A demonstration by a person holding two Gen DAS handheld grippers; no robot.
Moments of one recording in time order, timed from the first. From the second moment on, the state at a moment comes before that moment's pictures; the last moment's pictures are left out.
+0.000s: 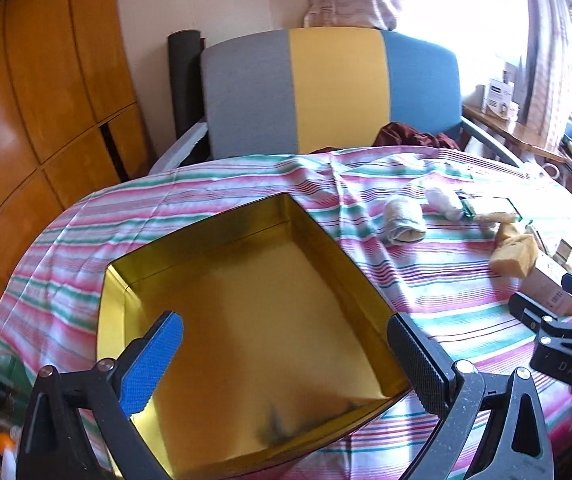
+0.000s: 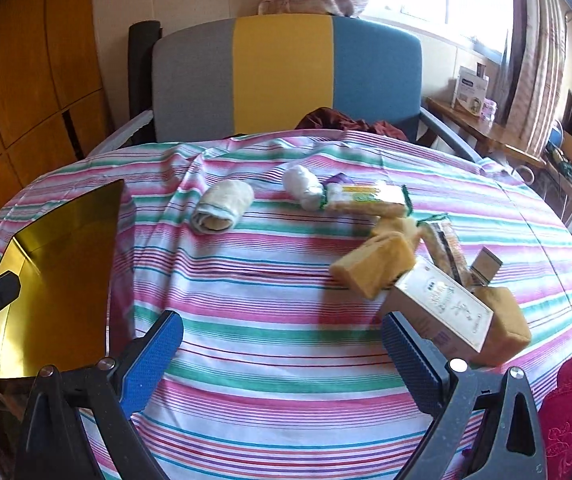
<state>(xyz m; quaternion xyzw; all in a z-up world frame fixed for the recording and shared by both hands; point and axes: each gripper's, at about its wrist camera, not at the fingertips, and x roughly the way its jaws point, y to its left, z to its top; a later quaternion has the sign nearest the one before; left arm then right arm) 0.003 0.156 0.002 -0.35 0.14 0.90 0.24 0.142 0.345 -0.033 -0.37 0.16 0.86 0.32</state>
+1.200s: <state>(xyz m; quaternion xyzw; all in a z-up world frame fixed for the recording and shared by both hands) -0.115 0.379 -0.062 -0.46 0.20 0.79 0.35 0.256 0.468 -0.028 -0.24 0.40 0.84 0.29</state>
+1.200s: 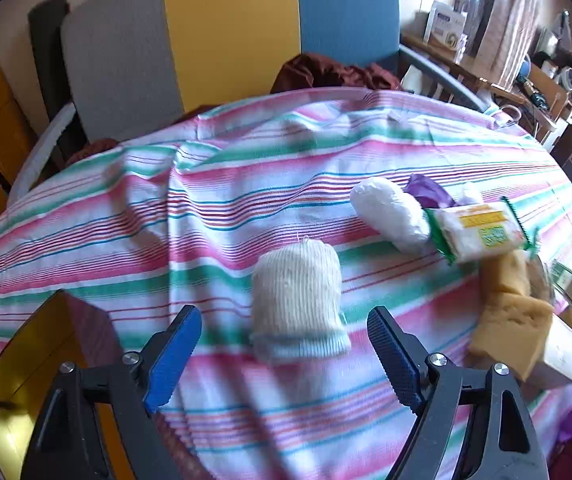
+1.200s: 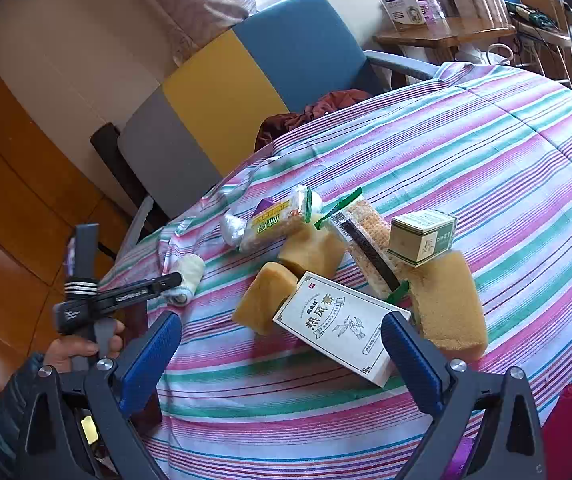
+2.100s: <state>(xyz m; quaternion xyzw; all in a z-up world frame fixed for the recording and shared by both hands) -0.038 0.307 -0.023 -0.46 0.11 0.76 0.45 0.266 0.472 -0.046 -0.53 0.32 0.74 0.26</state>
